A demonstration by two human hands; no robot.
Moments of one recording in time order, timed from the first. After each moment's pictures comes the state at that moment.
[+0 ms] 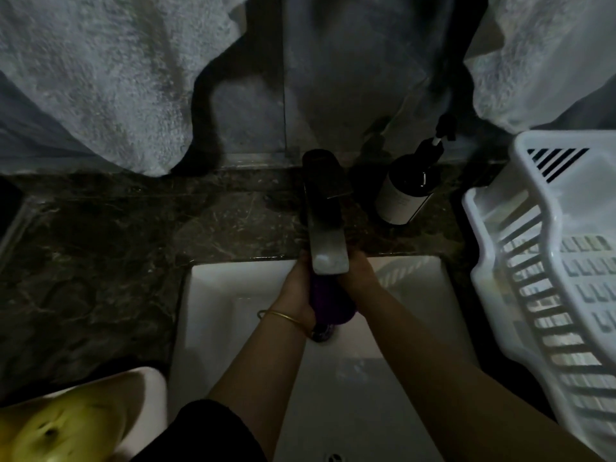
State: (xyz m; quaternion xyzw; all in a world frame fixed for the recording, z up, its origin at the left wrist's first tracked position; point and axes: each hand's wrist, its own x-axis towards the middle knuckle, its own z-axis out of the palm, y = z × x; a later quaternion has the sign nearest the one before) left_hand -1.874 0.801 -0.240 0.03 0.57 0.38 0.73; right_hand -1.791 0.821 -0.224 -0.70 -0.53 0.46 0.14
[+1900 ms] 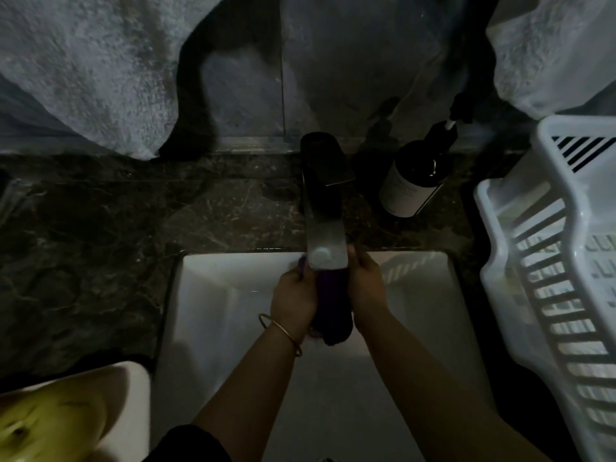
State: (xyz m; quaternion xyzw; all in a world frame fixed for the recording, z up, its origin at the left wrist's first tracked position) left_hand -1.877 0.786 -0.278 0.33 0.72 0.33 0.52; right_hand -1.785 0.804 -0.259 -0.70 -0.33 0.52 0.35
